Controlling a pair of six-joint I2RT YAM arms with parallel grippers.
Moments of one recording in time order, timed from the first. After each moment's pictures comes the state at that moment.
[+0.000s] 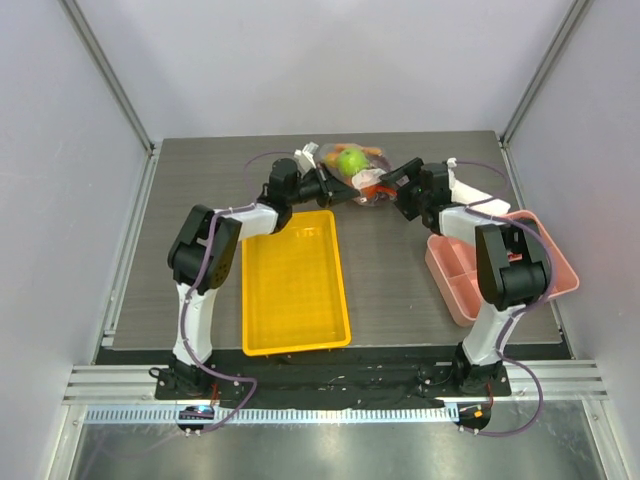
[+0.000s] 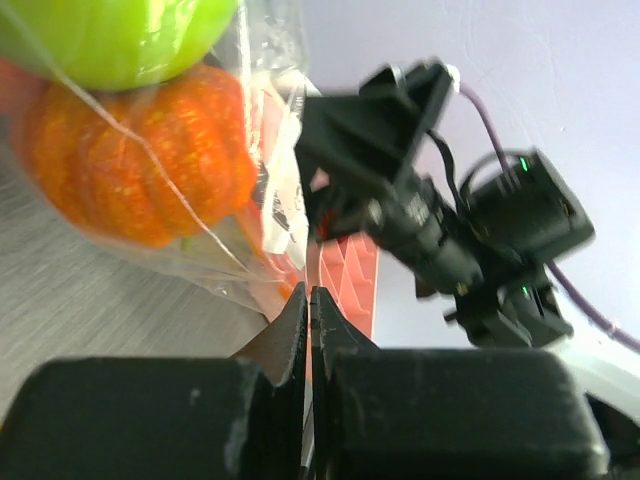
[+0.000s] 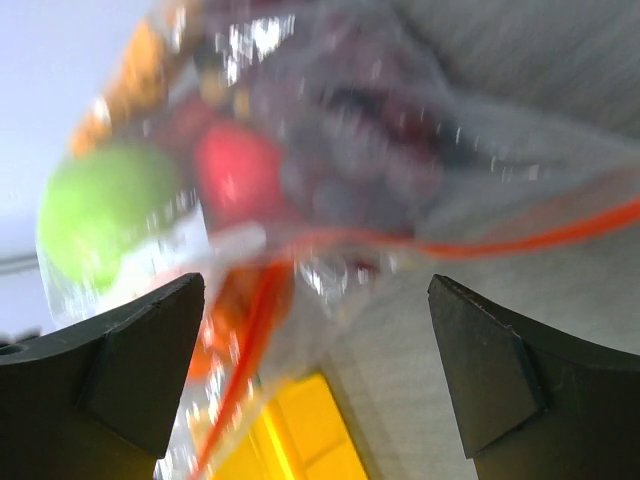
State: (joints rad) left arm -0.47 2.13 1.35 0.66 0.70 -1.17; right arm 0.19 1.78 1.01 0.24 -0.06 1.11
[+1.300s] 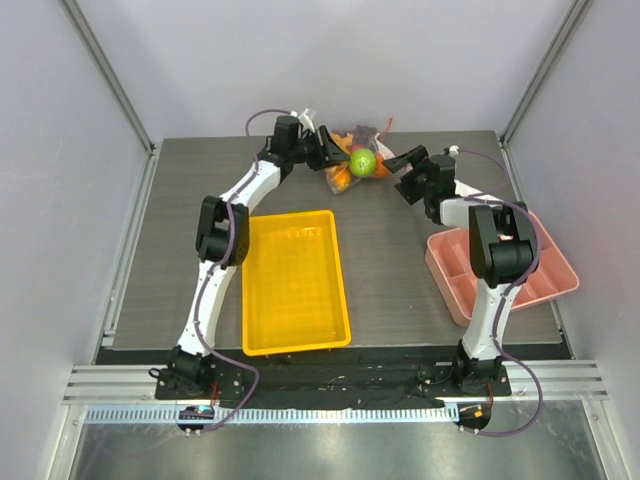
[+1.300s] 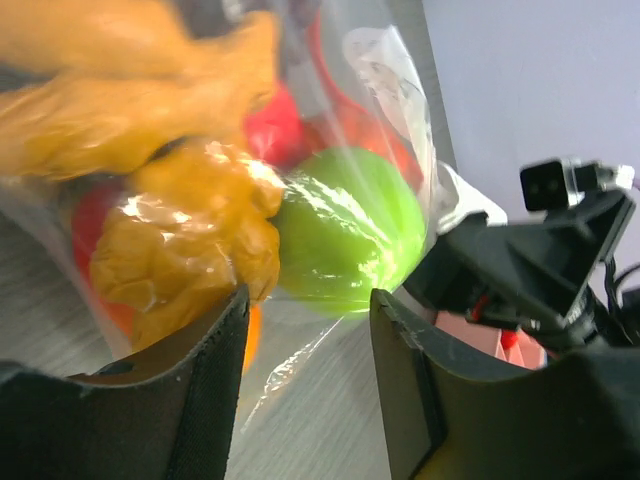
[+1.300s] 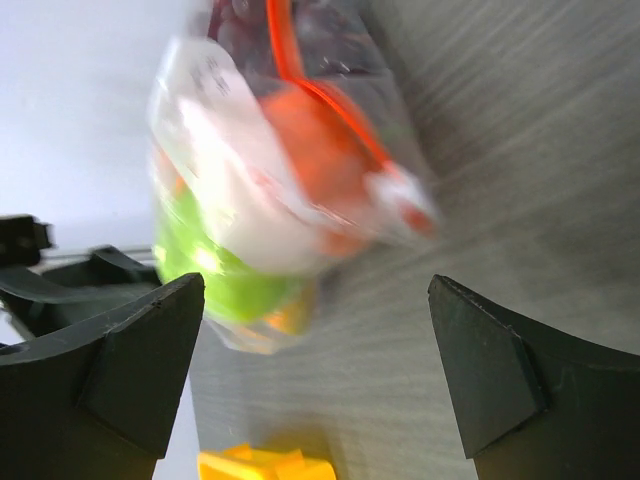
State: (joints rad) left arm -0.35 2.56 2.28 -0.11 0.60 -0.72; right arm 0.09 1.98 1.15 0.43 -0.21 1.05
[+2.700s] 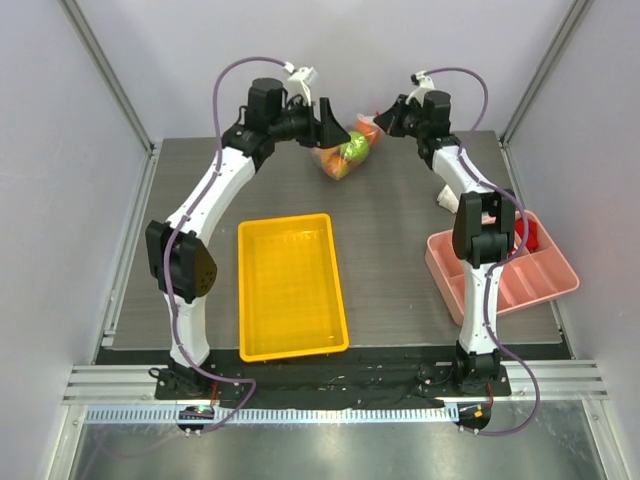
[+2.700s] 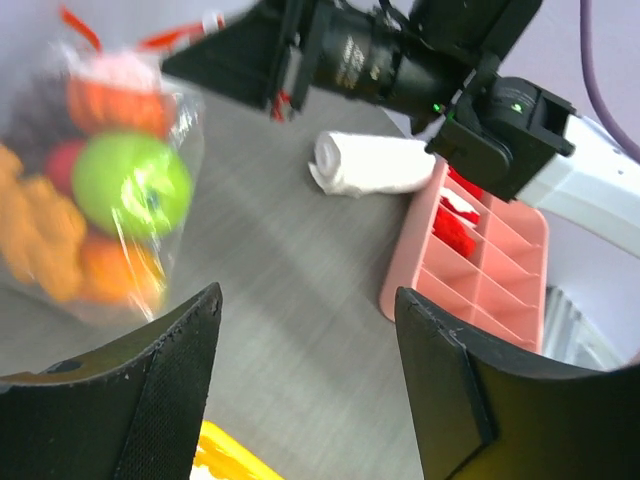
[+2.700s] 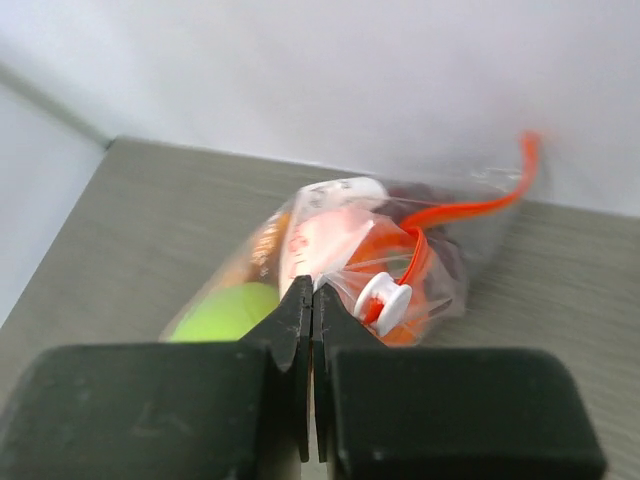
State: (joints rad) left arm -0.43 2.00 2.03 -0.34 0.59 -0.36; right arm 0.11 2.28 1.96 0.12 -0.43 0.39
